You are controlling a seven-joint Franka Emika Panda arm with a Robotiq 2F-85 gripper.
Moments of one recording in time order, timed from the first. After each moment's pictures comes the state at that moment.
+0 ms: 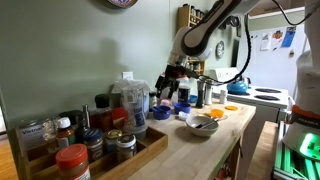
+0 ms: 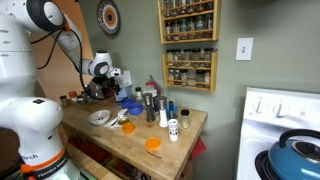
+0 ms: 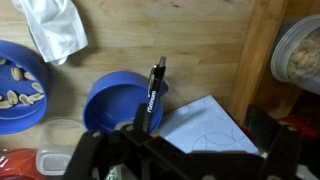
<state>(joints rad) 0.27 0.12 0.20 -2.33 0.26 2.76 0.19</state>
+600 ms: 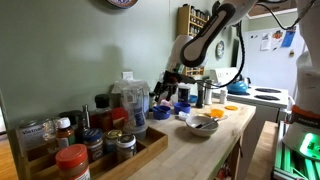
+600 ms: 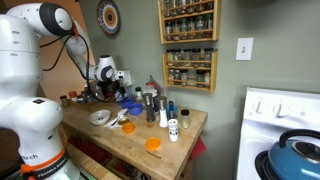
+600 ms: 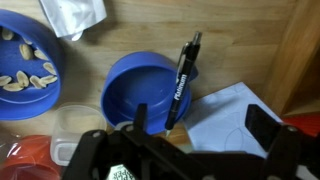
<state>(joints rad) 0.27 0.23 0.15 -2.30 0.09 2.87 0.28</state>
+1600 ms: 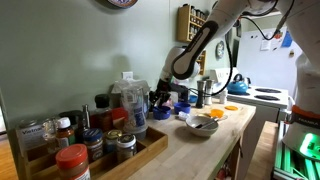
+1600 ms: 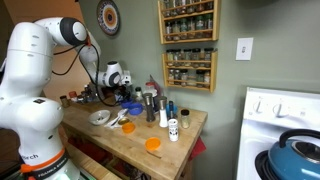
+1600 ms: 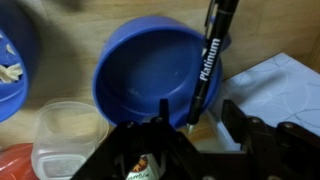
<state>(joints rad) 0.28 0.42 0.09 -2.15 0.09 2.96 0.34</state>
